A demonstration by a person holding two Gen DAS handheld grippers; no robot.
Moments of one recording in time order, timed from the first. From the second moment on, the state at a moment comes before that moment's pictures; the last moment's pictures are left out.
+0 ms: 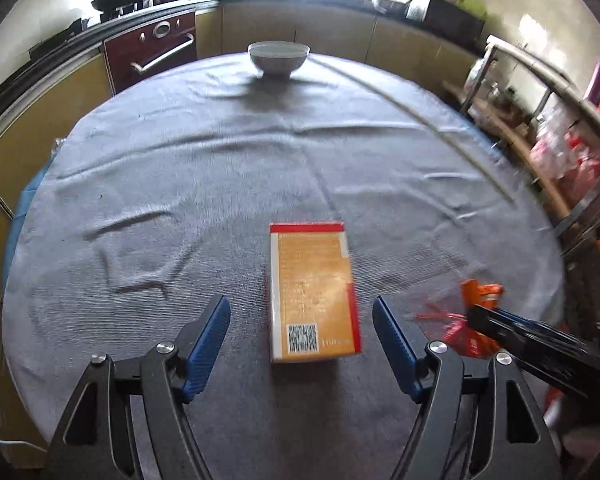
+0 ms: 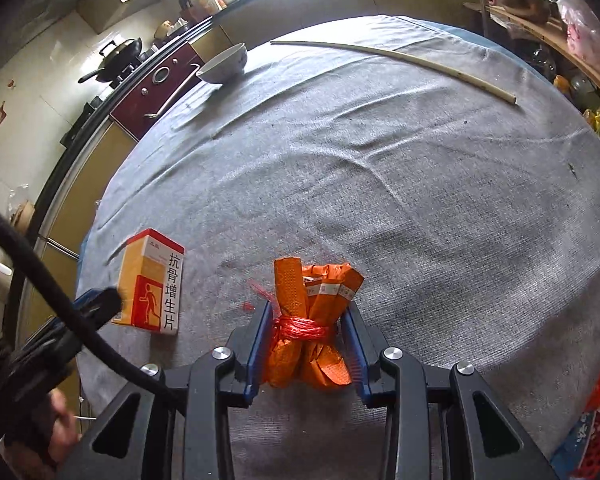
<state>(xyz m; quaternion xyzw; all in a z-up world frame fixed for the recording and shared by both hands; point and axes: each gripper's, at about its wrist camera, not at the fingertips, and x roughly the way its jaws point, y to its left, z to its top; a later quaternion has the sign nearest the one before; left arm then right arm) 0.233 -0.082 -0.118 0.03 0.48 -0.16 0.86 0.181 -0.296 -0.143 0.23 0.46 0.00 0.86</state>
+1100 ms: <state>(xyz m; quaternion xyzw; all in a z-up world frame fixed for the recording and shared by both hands) 0.176 -0.081 -0.068 0.07 0.38 -0.14 0.91 0.144 -0.281 -0.105 0.20 0.38 0.04 0.90</state>
